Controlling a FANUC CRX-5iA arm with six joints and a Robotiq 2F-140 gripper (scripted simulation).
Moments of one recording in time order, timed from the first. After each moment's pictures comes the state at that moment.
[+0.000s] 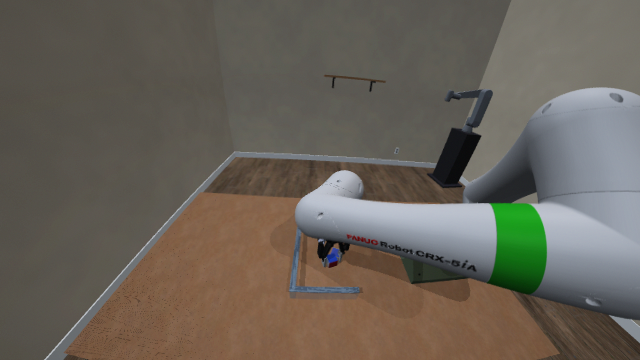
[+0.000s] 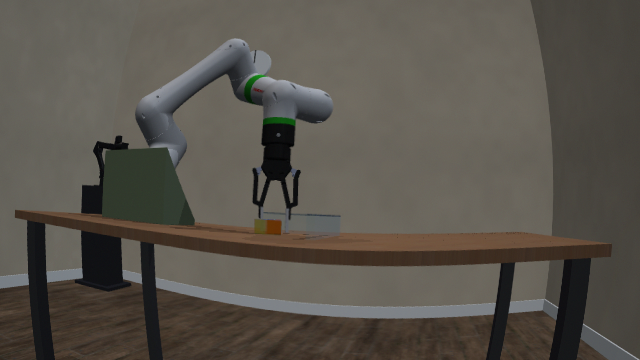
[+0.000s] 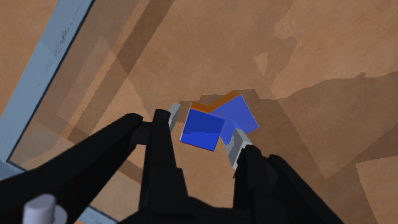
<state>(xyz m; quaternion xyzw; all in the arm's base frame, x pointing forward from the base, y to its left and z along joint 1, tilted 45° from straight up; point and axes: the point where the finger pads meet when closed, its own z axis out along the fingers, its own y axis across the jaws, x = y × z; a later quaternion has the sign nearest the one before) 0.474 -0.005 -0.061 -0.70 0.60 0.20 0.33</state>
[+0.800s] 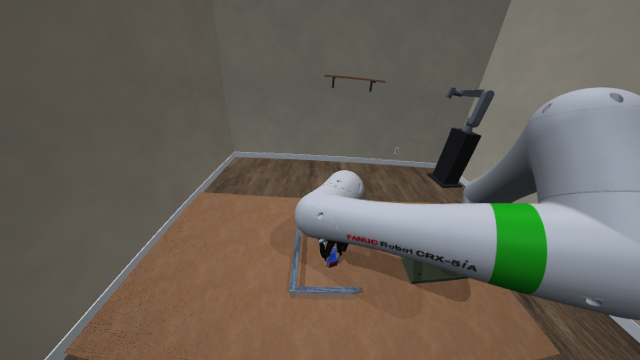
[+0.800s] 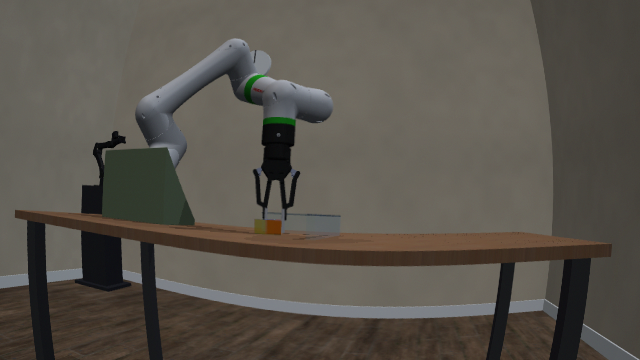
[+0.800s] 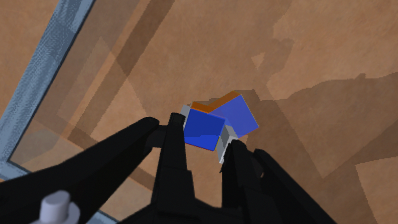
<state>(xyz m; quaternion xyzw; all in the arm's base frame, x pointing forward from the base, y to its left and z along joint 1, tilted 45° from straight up) 0.474 -0.005 -0.061 -0.70 0.60 0.20 0.33</state>
